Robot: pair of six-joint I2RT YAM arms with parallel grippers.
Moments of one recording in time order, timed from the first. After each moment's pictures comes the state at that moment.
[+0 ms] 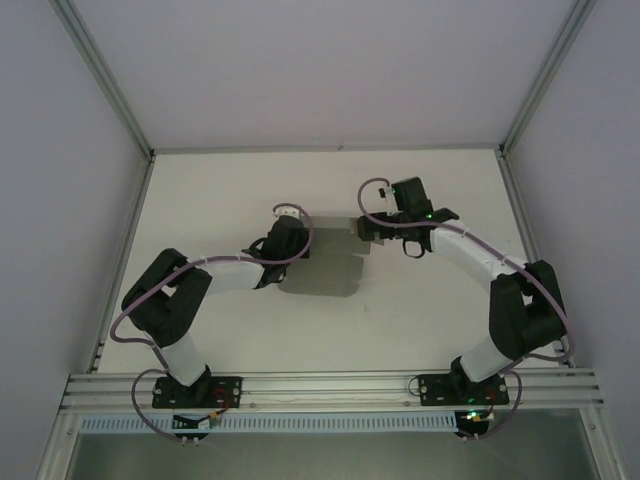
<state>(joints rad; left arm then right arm) -0.63 1.72 0.84 0.25 -0.32 -0.40 0.43 1.56 1.07 -0.37 -0.08 0.19</state>
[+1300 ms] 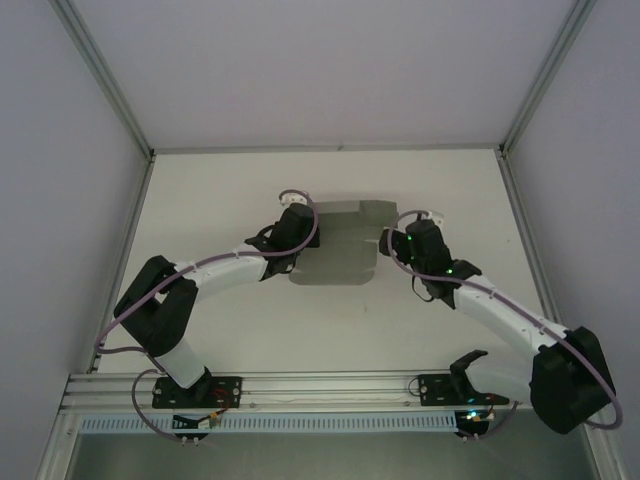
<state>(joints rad) -0.70 1.65 1.00 0.02 -0.38 -0.48 0.48 1.13 0.65 -0.23 0.30 0.60</state>
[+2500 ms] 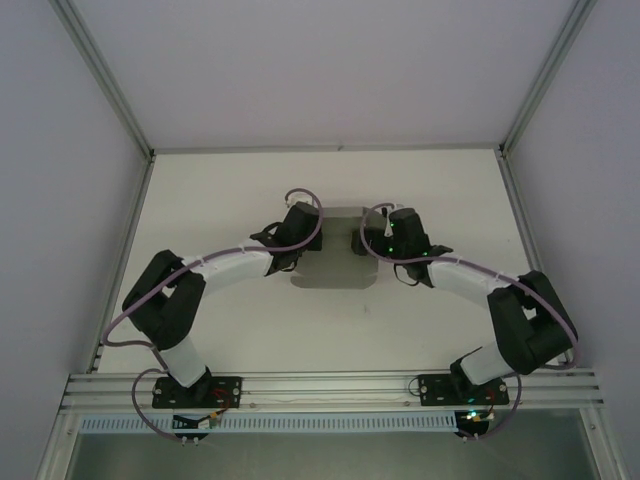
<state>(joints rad) -0.70 1.71 1.06 -0.08 -0.33 -0.48 0.51 1.48 0.75 0.05 0.00 0.41</state>
